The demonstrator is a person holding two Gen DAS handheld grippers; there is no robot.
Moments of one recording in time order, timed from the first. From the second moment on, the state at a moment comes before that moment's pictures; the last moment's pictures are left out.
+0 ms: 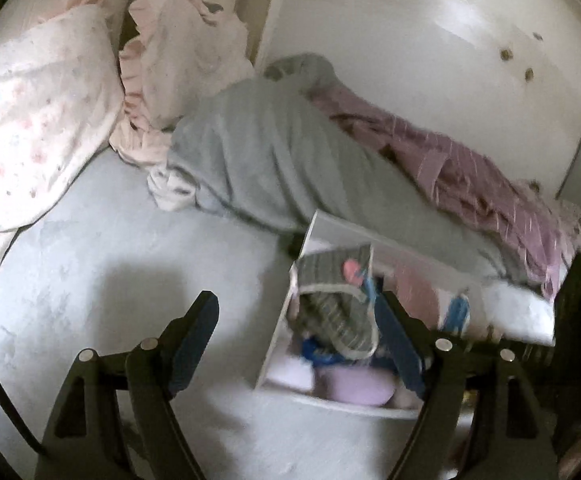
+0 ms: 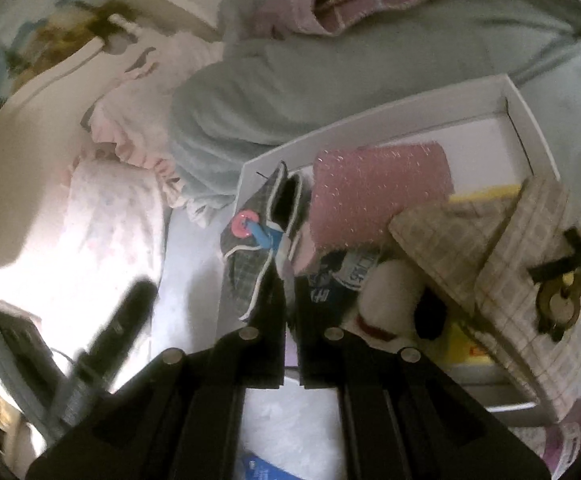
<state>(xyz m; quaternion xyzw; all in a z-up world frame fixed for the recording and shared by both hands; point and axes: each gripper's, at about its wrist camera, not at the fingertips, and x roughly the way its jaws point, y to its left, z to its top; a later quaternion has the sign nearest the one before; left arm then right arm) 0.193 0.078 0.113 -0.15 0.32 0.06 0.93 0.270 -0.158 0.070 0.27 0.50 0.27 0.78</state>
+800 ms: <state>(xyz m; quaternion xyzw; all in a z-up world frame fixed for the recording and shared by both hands) 0.191 0.064 0.109 -0.10 0.45 -0.04 0.89 0.229 -0.140 0.114 0.12 0.50 0.20 0.83</state>
